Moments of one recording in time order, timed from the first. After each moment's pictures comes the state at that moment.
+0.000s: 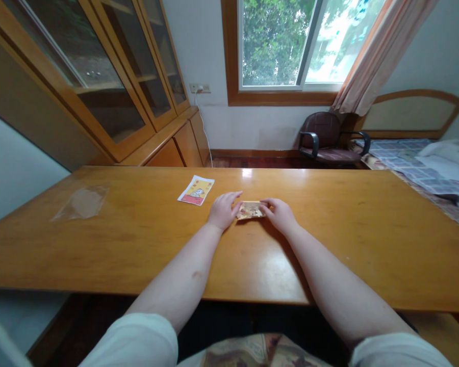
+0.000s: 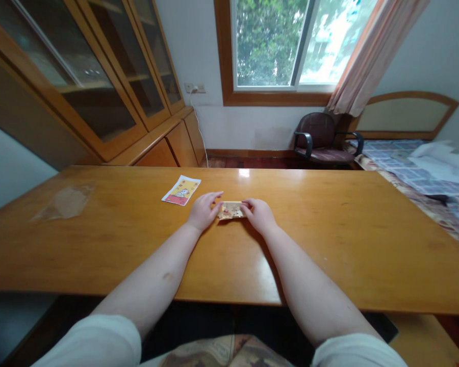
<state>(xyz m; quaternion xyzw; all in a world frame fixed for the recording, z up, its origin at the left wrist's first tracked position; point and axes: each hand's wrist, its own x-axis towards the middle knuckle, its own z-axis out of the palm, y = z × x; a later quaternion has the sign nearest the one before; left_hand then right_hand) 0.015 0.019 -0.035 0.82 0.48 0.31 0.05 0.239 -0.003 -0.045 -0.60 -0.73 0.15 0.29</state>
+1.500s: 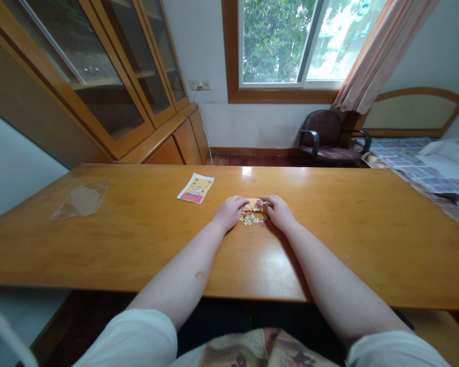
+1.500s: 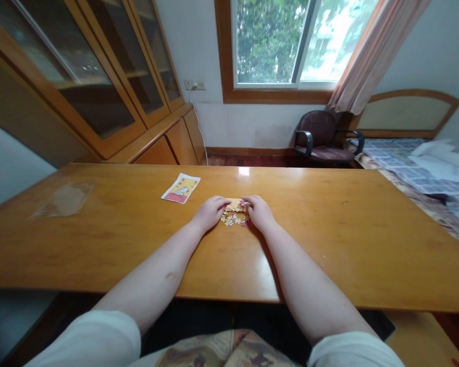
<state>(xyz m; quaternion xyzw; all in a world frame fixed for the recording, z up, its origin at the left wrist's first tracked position) 0.031 0.020 -0.044 0.85 0.44 0.27 0.13 0.243 0.009 -0.058 -0.58 -0.72 0.18 0.34</state>
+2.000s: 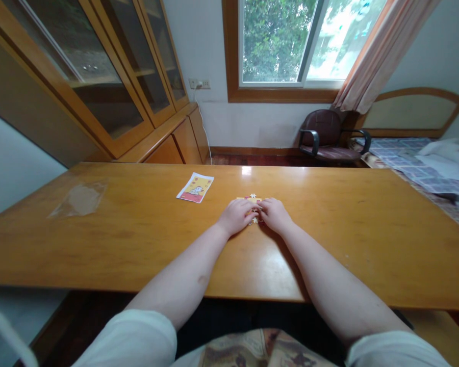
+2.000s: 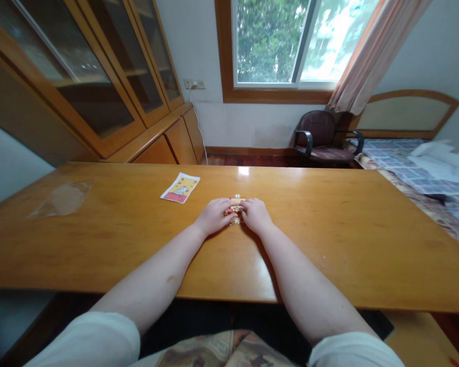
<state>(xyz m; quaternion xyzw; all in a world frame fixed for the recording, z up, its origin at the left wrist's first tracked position) 0.042 0.007 -0.040 0.88 0.36 0.28 0.10 0.235 0.002 -0.050 -0.54 -0.80 0.10 0.24</state>
